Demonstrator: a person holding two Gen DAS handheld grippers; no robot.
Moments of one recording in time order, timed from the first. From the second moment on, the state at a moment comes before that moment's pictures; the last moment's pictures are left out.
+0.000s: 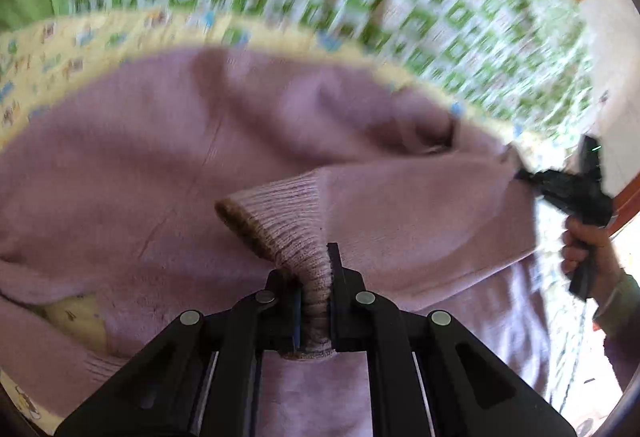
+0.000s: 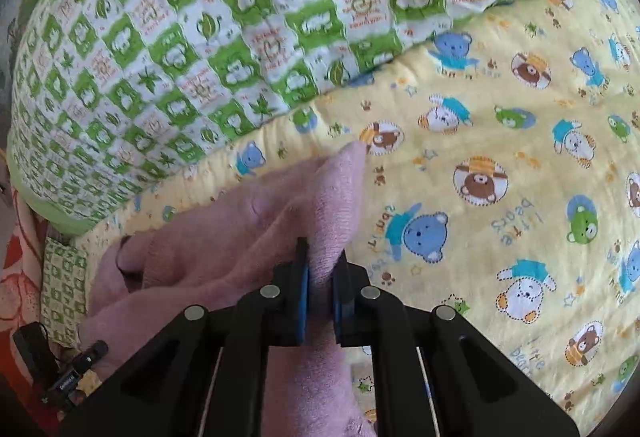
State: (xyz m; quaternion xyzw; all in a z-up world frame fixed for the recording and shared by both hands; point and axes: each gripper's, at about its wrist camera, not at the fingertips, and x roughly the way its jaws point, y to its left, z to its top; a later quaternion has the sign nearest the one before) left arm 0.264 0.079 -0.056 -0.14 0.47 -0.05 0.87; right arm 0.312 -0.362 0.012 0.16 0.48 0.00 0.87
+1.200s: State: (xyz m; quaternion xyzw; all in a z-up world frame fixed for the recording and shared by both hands) left arm 0.464 0.056 -0.044 0.19 0.55 -0.20 0.79; right arm 0.423 -0.231 -0.038 -0.26 0.57 0.26 0.74
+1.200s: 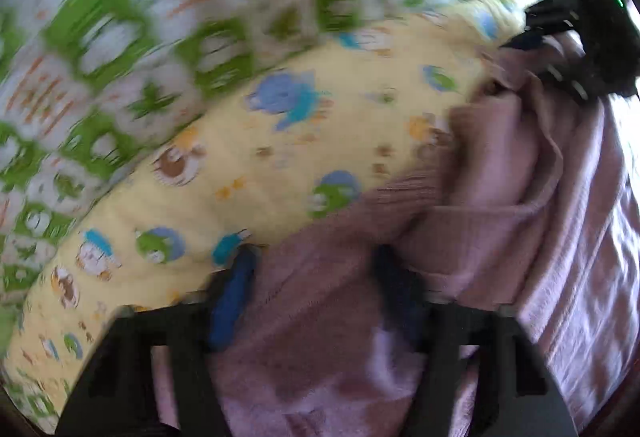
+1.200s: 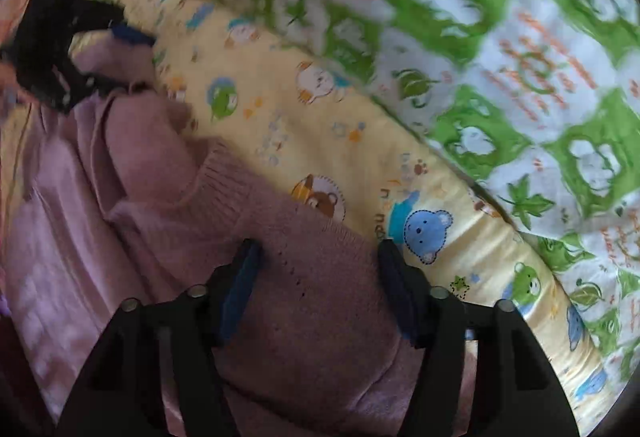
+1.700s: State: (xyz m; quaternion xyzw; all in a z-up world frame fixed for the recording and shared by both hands) left arm 0.511 0.104 -0.011 0.11 0.48 -0.07 0.87; right arm 0.429 -0.264 -0.036 -0.12 0.51 0.09 0.85
